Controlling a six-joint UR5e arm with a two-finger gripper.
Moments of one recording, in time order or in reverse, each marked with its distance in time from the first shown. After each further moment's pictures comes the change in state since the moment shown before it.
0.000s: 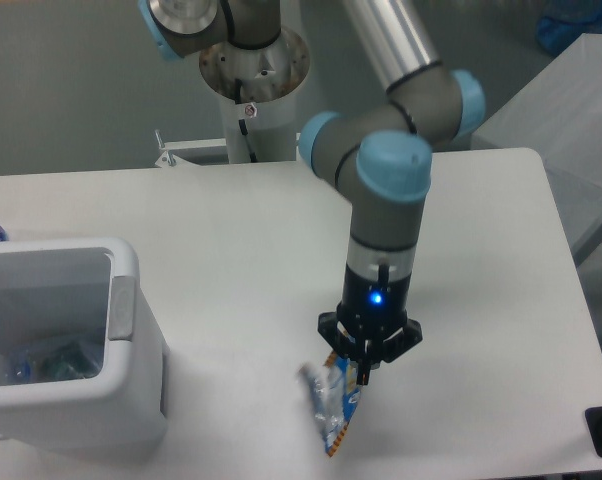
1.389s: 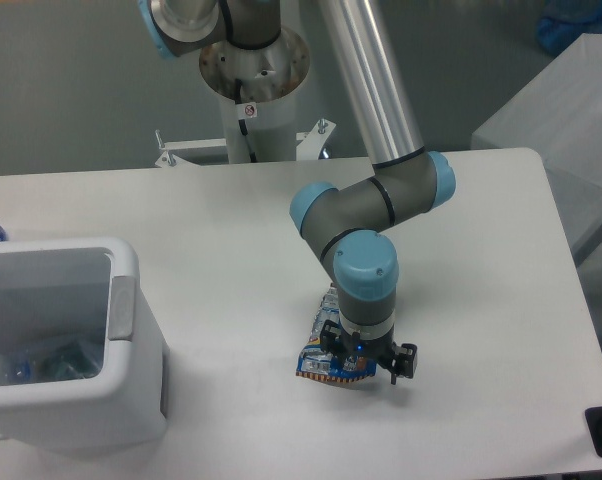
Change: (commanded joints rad) arm -0.035 -0.291 -0.175 0.002 0.504 0.583
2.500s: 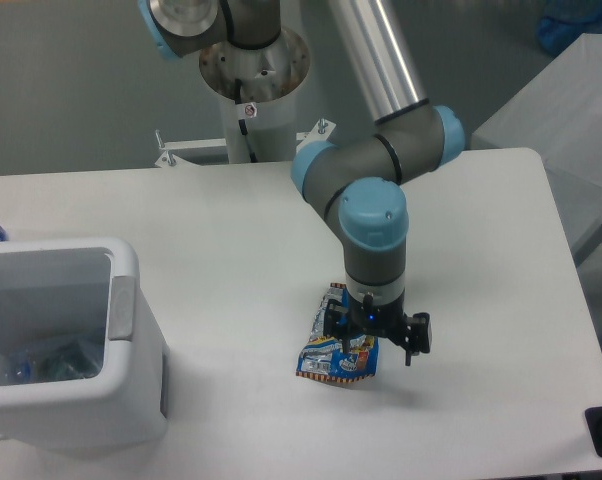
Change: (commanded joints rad) arm 0.052 0.046 0.008 0.003 -0.054 -0.008
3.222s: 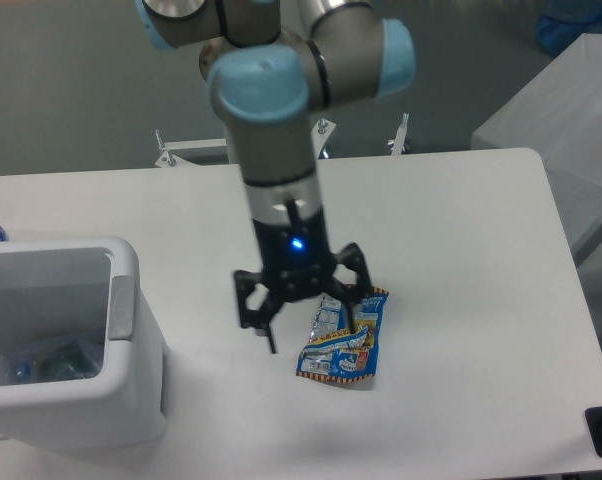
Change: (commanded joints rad) arm -0.077 0.210 -0.027 -0.005 -0.002 -0.487
